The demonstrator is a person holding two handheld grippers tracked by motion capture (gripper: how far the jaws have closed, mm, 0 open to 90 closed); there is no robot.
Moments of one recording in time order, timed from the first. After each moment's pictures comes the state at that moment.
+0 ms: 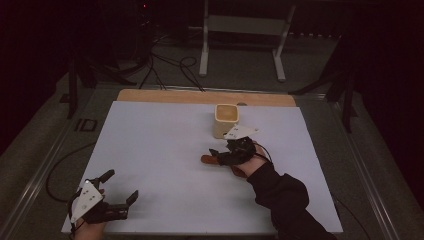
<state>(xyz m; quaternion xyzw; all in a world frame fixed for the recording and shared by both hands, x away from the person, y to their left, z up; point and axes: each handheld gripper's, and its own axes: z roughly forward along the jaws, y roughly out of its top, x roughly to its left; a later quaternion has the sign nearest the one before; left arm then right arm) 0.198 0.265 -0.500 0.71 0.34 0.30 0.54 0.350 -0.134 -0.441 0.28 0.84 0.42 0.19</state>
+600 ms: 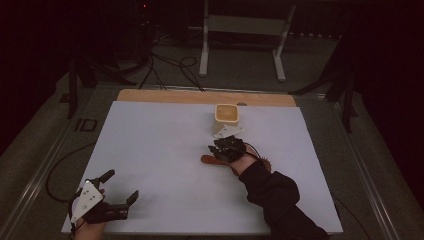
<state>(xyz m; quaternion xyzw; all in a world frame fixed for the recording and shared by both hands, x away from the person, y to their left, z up) 0.199 0.265 -0.501 0.71 0.34 0.30 0.54 0.367 -0.113 -0.465 0.31 0.86 0.36 0.18</state>
